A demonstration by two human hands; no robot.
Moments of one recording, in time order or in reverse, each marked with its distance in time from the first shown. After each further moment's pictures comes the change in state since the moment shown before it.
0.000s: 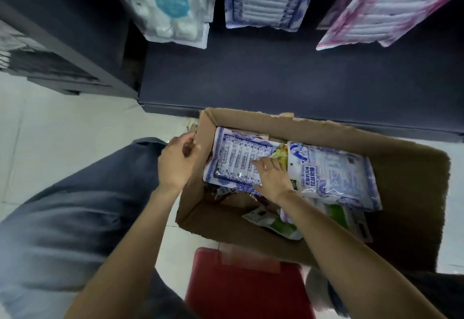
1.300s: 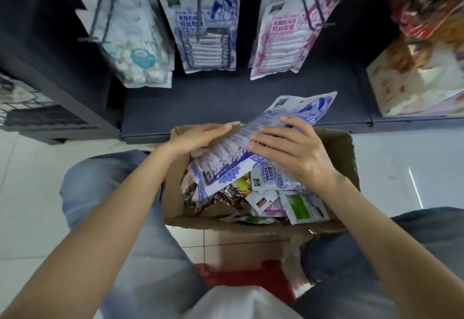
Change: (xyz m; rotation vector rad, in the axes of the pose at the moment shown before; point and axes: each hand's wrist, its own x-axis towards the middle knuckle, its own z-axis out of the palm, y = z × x) left_hand -0.052 0.155 -0.059 -0.177 -0.746 0.205; right_hand -0.206 0.031 -0.153 -0.200 1.191 -0.630
